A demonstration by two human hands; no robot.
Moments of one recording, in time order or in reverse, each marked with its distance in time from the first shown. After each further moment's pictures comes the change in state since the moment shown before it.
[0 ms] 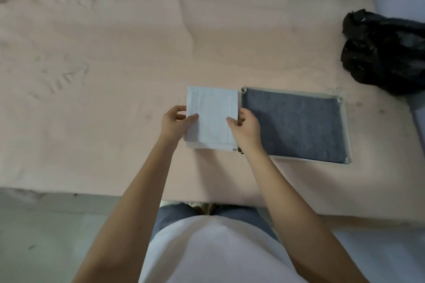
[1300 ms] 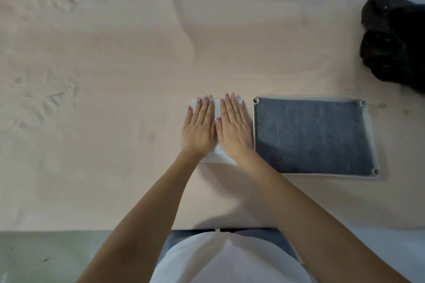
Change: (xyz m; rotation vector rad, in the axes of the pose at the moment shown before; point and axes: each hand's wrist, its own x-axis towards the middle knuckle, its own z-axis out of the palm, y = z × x) left_hand 0.064 -0.017 0.037 1.144 -0.069 0.703; right_hand 0.054 -0.007 0.069 -1.085 -0.118 -0.416
